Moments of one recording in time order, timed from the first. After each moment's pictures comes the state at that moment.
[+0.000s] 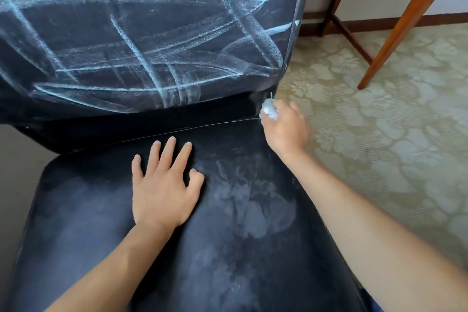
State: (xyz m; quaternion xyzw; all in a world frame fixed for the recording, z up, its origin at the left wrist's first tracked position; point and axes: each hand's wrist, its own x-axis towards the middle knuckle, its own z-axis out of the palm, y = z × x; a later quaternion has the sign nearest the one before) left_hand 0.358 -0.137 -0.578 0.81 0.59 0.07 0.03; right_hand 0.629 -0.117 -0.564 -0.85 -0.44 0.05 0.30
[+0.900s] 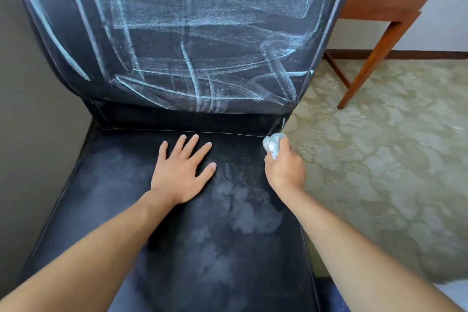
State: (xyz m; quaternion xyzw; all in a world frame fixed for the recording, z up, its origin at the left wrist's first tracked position) left_hand 0.362 -0.128 -0.564 0.87 0.49 -0.02 0.09; right_hand 0.597 -0.213 -0.546 -0.90 -0.39 0.08 0.20
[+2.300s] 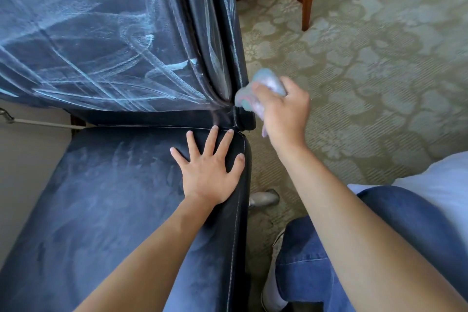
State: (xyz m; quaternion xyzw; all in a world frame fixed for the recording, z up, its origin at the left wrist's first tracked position) left_hand 0.534 -0.267 -0.571 0.90 0.44 -0.06 0.03; right_hand 0.703 -0.316 -0.509 -0.70 -0.15 0.15 0.68
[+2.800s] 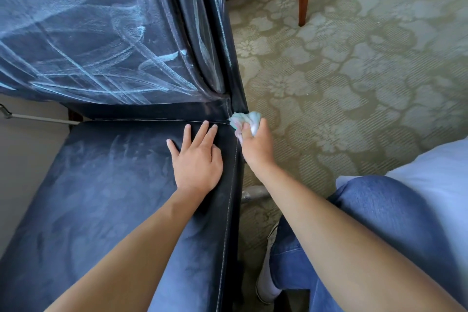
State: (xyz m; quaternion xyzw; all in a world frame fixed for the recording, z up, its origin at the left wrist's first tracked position) left_hand 0.530 -0.264 -0.569 0.88 0.46 0.03 0.08; right_hand 0.659 -0.322 -0.585 -0.74 -0.16 0.32 0.57
